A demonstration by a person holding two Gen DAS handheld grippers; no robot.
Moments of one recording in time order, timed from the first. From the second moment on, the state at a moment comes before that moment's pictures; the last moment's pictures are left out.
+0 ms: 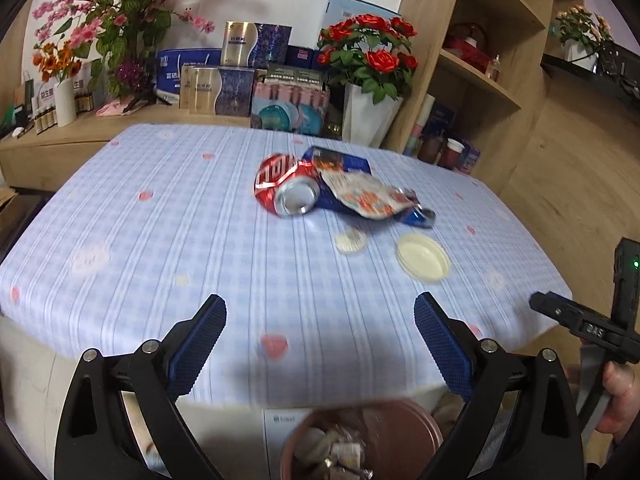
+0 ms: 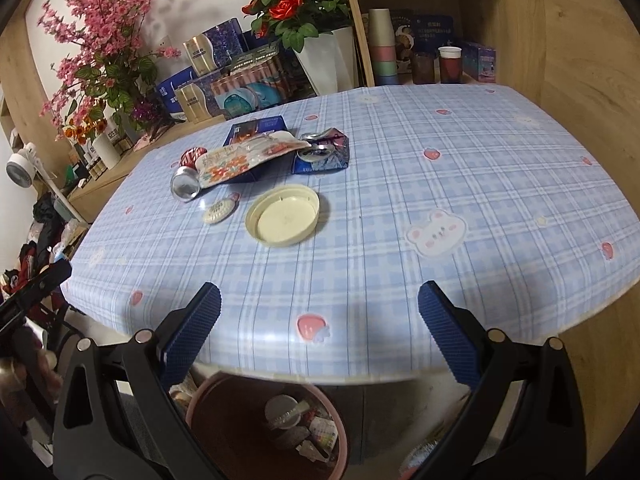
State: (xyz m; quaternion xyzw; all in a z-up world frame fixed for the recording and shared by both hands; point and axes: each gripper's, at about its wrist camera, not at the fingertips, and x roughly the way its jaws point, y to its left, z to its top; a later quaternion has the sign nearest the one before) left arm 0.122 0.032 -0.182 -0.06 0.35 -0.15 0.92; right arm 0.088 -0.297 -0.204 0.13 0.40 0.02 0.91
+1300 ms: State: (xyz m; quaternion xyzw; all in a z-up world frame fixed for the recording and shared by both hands) left arm 0.321 0.024 -0.238 0.04 0.41 -0.20 0.89; right arm 0.225 -0.238 -0.243 0.05 0.45 0.06 0.89
